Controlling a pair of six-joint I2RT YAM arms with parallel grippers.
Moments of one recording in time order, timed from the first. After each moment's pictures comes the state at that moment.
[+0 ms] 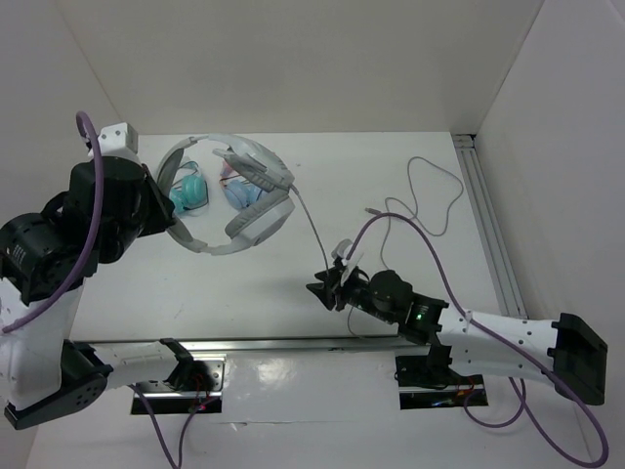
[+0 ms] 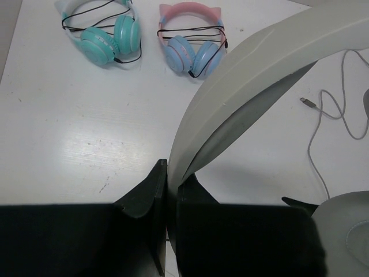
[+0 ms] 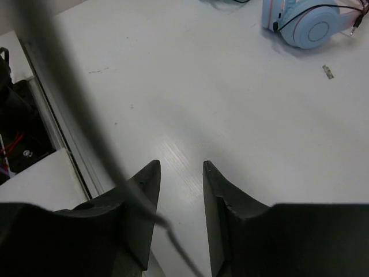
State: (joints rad) left arm -0.64 1.16 2.07 -1.51 -0.57 -0.62; right arm 1.11 0.93 0.43 0.35 0.13 0.13
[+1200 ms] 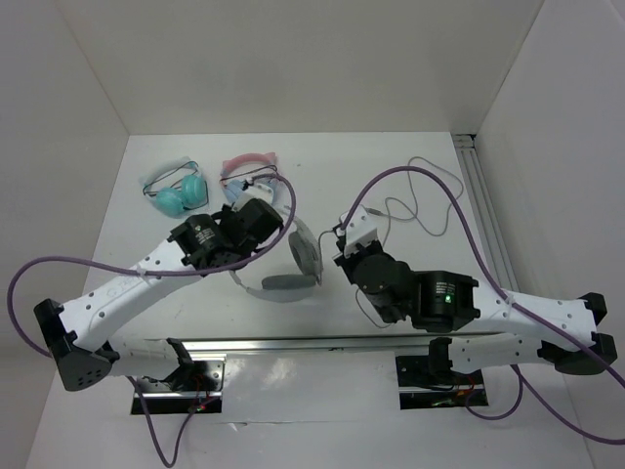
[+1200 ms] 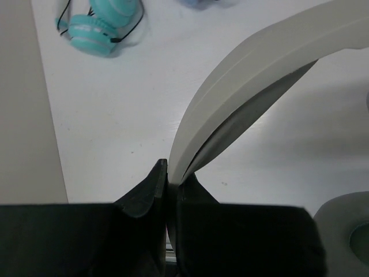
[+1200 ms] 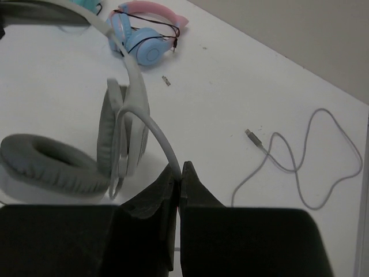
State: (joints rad) left arm -0.82 1.27 1.37 -1.14 -0.76 -0.36; right arm 1.38 1.00 1.11 -0.50 0.94 0.10
